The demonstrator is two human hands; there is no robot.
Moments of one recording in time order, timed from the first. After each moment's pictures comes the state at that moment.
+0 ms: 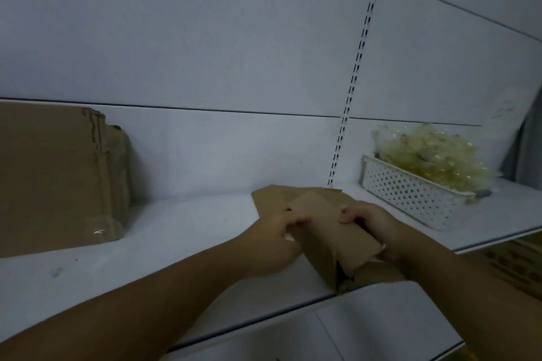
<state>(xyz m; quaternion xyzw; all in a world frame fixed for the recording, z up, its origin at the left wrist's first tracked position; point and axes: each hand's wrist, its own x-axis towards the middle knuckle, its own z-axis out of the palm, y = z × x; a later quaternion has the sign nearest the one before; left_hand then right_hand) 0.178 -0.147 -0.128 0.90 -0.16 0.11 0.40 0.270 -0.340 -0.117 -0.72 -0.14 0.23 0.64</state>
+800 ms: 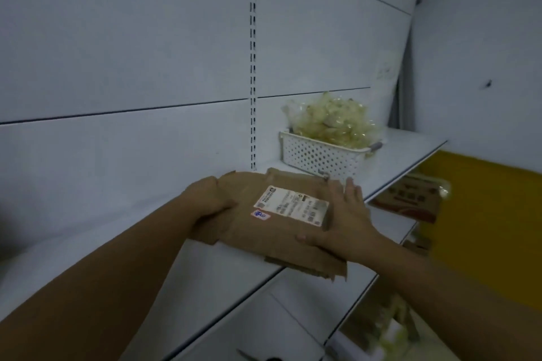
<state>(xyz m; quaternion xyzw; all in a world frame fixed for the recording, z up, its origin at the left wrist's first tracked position) 0.305 -0.159 -0.123 0.98 -0.01 -0.01 0.21 0.228 -0.404 -0.143 -0.97 -0.02 -0.07 0.21</state>
